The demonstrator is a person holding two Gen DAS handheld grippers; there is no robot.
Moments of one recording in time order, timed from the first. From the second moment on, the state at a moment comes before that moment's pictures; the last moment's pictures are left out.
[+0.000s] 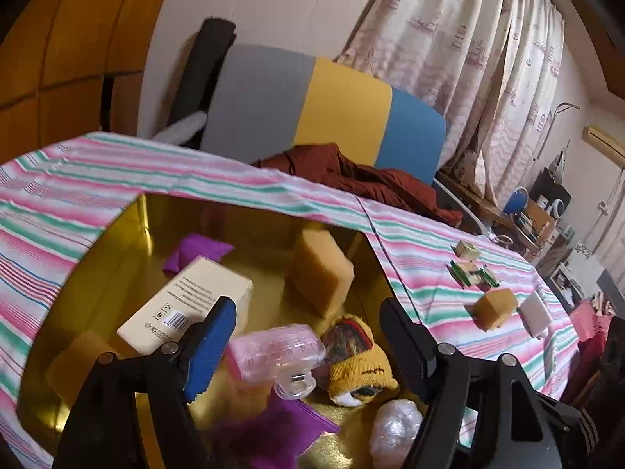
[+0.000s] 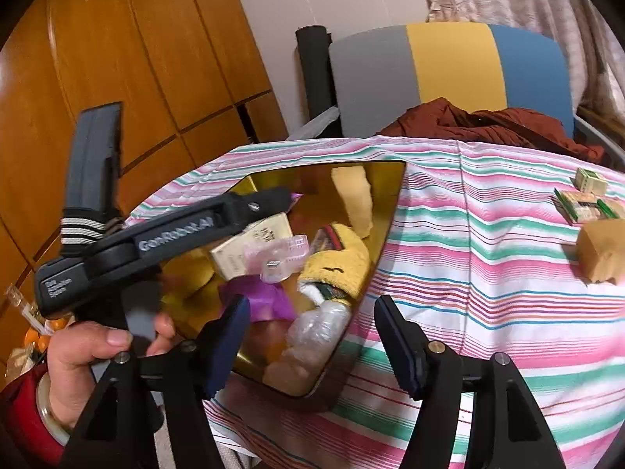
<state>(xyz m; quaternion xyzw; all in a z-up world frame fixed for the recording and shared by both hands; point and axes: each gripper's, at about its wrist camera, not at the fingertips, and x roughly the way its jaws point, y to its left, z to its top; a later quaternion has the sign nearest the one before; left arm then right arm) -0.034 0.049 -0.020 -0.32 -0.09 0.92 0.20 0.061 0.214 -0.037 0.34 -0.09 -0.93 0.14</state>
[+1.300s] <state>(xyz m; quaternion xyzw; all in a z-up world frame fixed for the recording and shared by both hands) 0.034 0.158 -0.006 -0.32 -0.01 0.89 0.31 0.083 0.385 -0.046 0.33 -0.14 -0.93 -0.06</state>
